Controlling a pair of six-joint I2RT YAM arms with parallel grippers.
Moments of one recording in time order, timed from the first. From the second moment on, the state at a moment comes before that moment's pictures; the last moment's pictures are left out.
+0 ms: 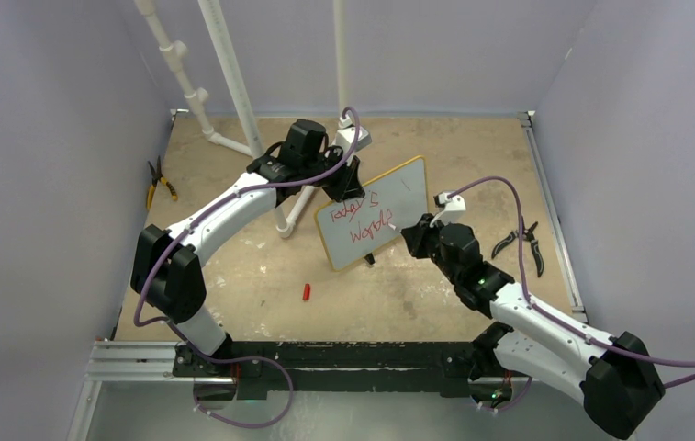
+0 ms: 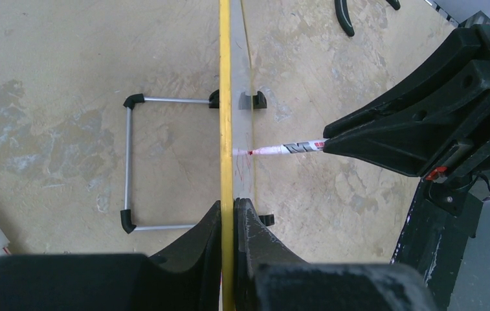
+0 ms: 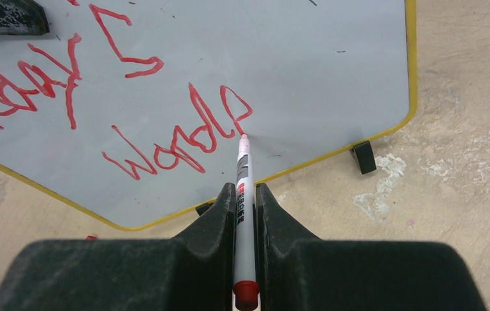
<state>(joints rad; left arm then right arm) -0.58 1.65 1.42 -0.37 0.52 0.03 0.65 0.91 0.43 0.14 0.24 0.49</state>
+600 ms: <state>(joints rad) -0.58 1.65 1.42 -0.37 0.52 0.03 0.65 0.81 0.43 0.10 0.33 0.51</state>
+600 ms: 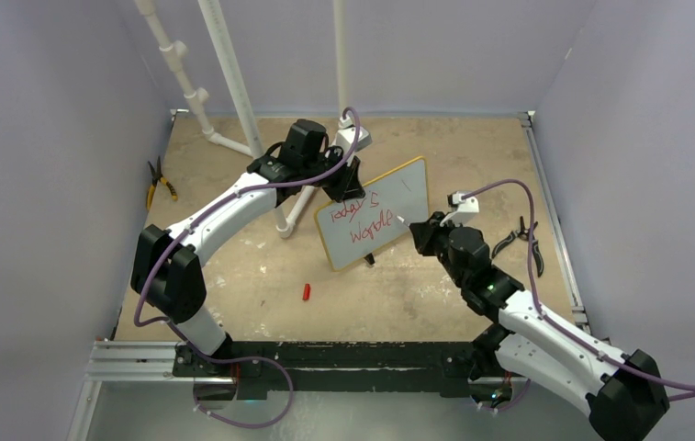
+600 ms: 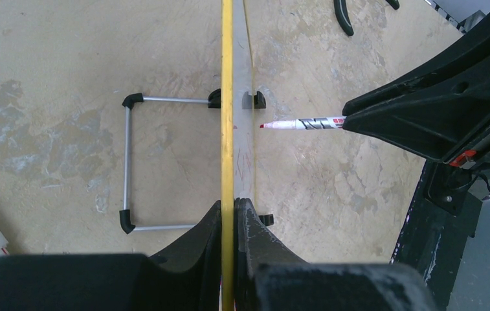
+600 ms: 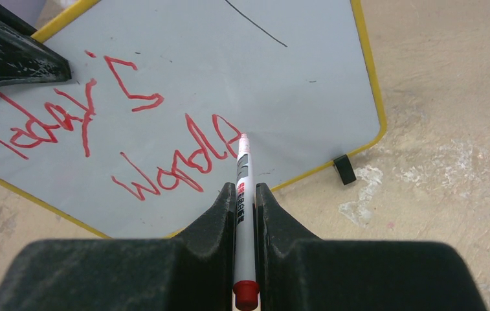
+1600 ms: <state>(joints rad) -0.58 1.65 1.42 -0.37 0.52 0.03 0.65 0.92 0.45 0.16 0.35 0.47</state>
